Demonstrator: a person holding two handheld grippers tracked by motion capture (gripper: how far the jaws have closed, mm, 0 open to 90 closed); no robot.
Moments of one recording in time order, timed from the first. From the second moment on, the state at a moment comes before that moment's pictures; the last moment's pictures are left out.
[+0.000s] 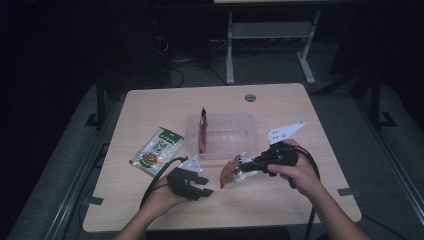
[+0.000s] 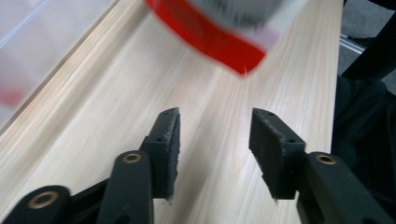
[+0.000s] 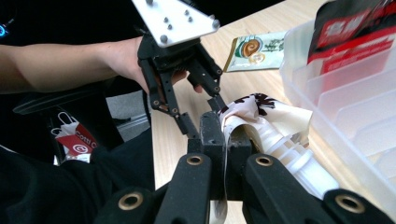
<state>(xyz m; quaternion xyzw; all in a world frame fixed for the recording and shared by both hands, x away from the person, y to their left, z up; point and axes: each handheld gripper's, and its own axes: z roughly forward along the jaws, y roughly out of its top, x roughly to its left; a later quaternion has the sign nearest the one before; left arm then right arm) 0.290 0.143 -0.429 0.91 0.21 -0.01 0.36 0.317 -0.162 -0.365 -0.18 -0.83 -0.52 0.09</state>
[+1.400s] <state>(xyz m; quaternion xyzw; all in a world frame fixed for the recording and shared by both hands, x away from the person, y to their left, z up) 0.277 0.206 -0.437 0.89 0.27 0.00 0.36 0.421 -0.142 -0.333 -0.22 -0.83 -0.51 0.03</state>
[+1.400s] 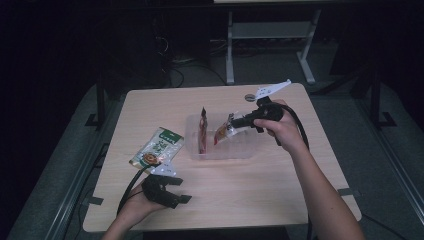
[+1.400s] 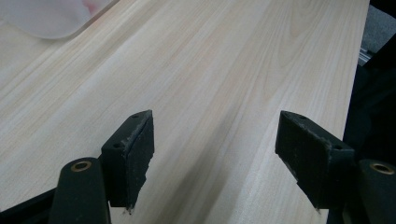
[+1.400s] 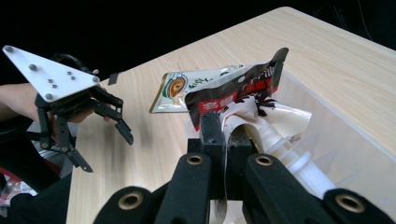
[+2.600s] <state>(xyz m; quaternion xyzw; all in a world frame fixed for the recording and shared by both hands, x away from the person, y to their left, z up) 0.278 0.208 -0.439 0.89 0.28 0.00 0.36 0.442 -0.130 -0.353 -0.23 -0.85 -0.47 0.04</state>
